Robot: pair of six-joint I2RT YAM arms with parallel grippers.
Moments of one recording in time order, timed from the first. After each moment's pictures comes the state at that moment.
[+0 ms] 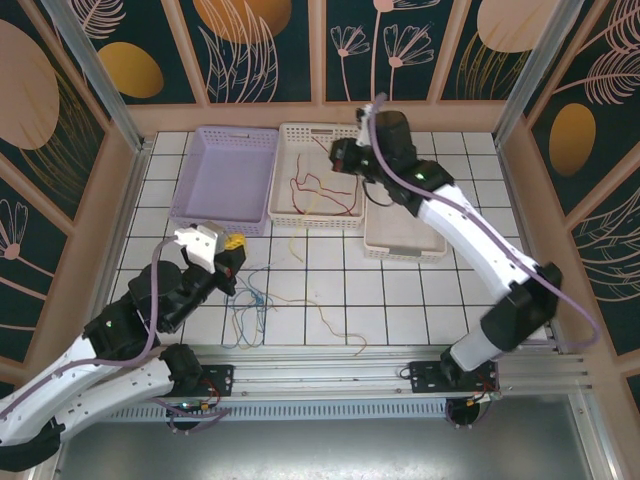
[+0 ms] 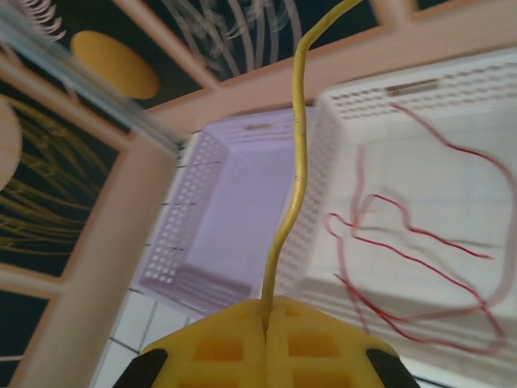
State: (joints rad) left arm -0.96 0.53 0.79 -0.43 -0.36 -0.18; right arm 0.61 1.60 1.62 -0.43 -0.13 0.60
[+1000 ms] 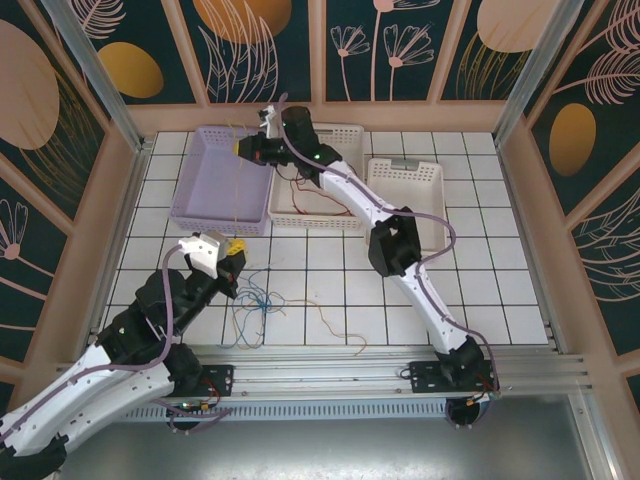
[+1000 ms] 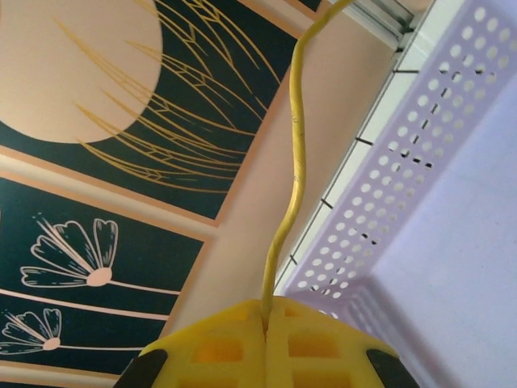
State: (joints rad) left arm -0.87 0.45 0.63 -0.31 -0.30 -0.14; right arm 0.68 2.68 2.62 -0.17 -0.71 0.87
